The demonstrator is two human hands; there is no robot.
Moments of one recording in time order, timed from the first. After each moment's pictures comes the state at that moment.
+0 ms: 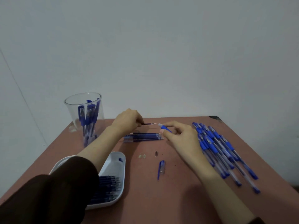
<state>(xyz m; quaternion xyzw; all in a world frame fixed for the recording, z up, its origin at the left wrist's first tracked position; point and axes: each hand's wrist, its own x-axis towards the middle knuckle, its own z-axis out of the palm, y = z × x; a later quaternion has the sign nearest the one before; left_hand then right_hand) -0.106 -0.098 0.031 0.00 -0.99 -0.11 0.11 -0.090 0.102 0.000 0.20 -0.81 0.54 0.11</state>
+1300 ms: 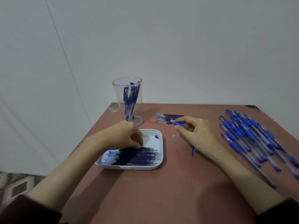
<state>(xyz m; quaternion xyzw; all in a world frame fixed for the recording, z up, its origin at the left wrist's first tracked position) 0.059 -0.138 0.039 0.00 -0.99 -0.12 -0.06 -0.051 0.074 -0.009 0.33 -0.83 0.45 0.08</state>
